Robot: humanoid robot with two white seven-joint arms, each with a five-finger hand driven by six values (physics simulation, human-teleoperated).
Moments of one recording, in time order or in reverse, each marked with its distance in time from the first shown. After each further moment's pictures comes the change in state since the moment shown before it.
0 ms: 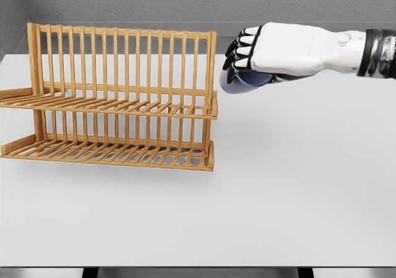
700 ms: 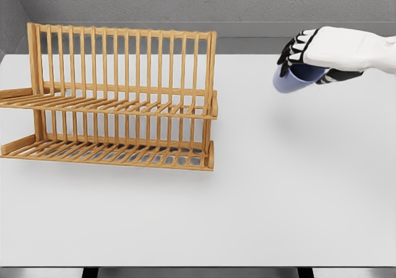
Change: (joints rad) left arm 0.000 0.000 0.000 0.000 0.000 0.000 0.000; right arm 0.086 -0.130 -0.056 0.148 0.001 0.000 -0.001
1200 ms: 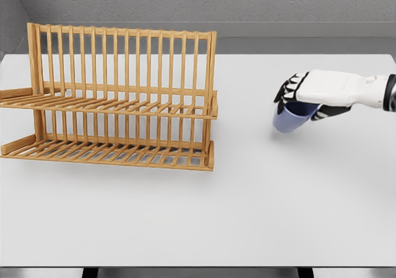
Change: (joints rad) left arm 0.000 0.000 0.000 0.000 0.000 0.000 0.000; right arm 0.104 -0.005 0.056 0.043 0.001 0.000 0.000
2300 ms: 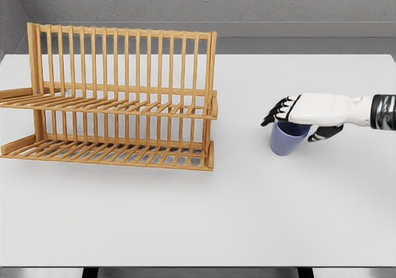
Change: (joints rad) left arm 0.000 0.000 0.000 0.000 0.000 0.000 0.000; right arm 0.038 0.003 0.082 0.014 0.001 0.001 -0.001
